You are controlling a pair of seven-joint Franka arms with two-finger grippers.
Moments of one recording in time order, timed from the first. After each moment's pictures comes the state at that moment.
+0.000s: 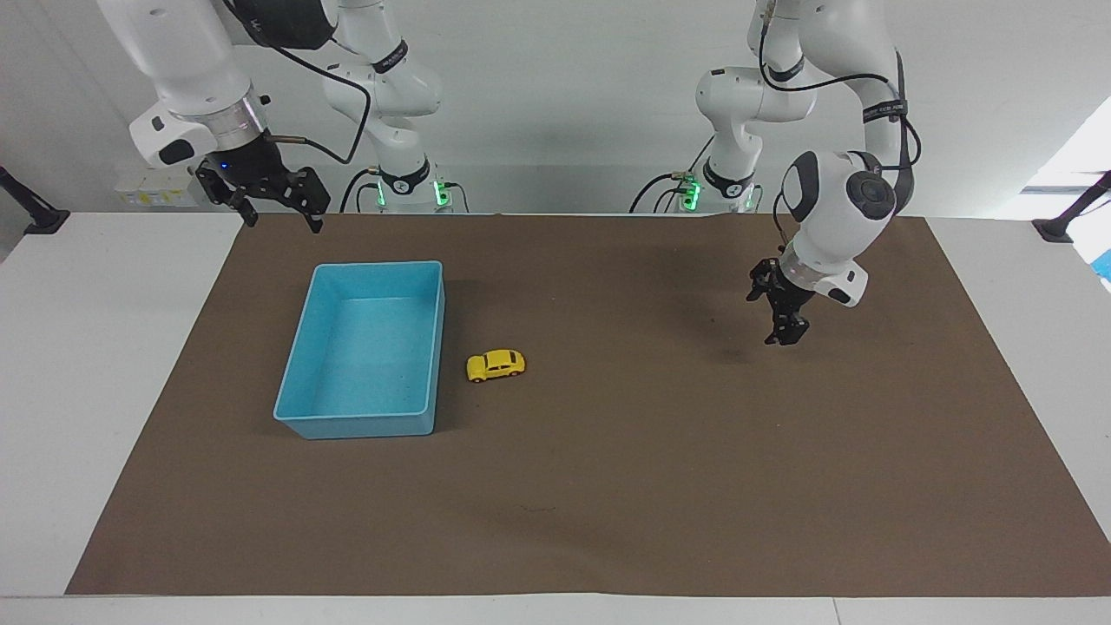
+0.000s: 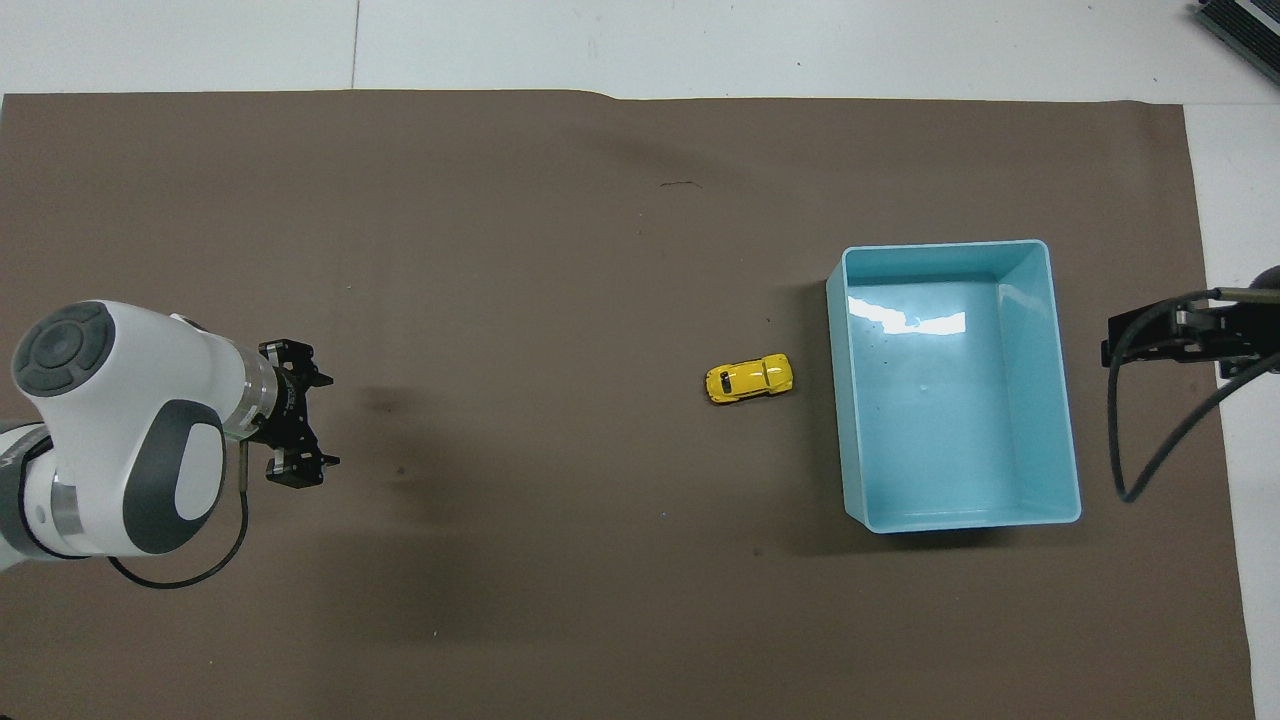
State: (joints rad) left arm -0.14 0.01 -0.01 -2.25 -0.13 2.20 -1.76; right arm -0.06 -0.03 0.04 -1.62 -0.02 1.55 0.11
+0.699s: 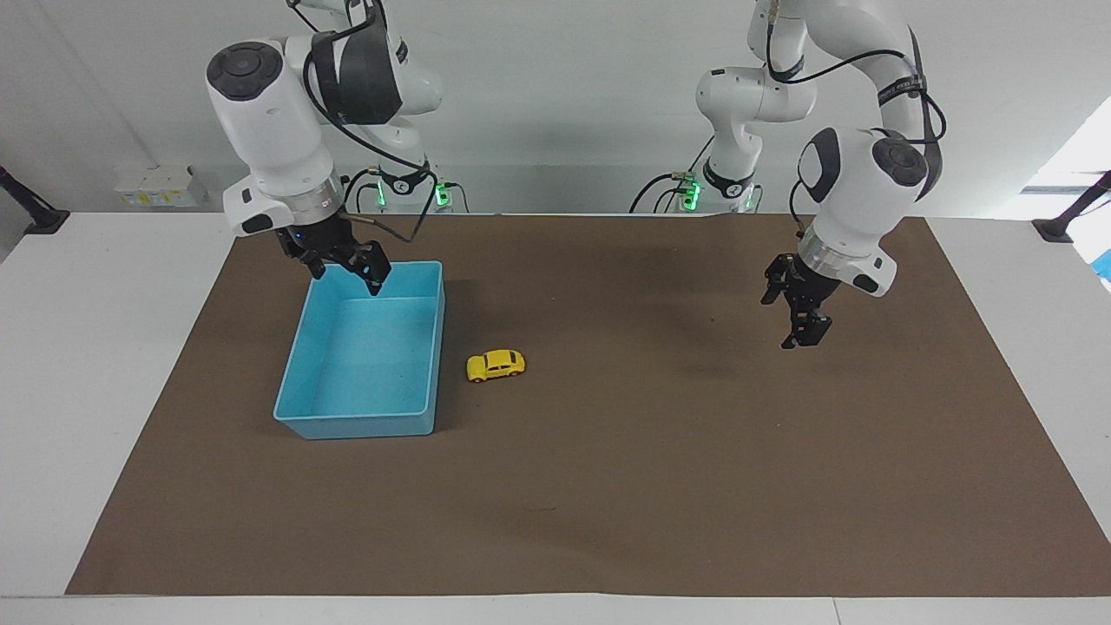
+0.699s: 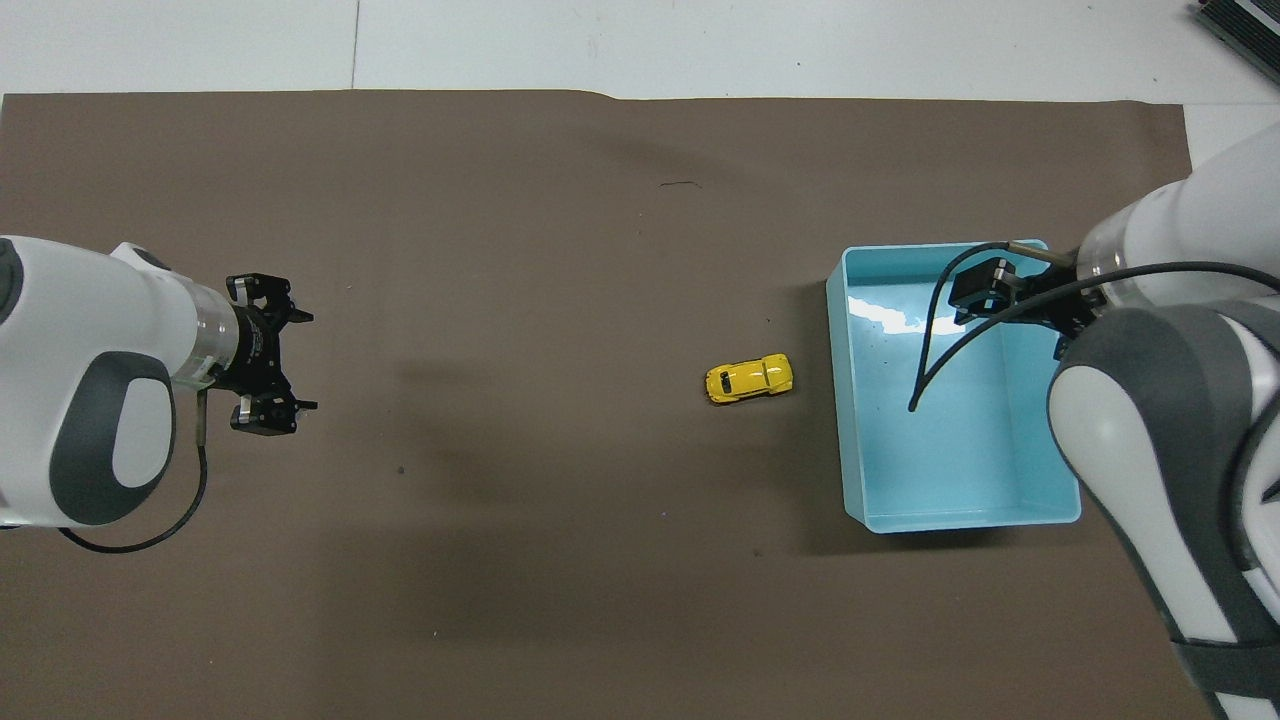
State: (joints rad) left arm -0.14 0.00 -0.01 -2.04 -0.13 2.11 -1.65; right arm 0.08 0.07 0.05 -1.71 -0.02 1.75 0.59
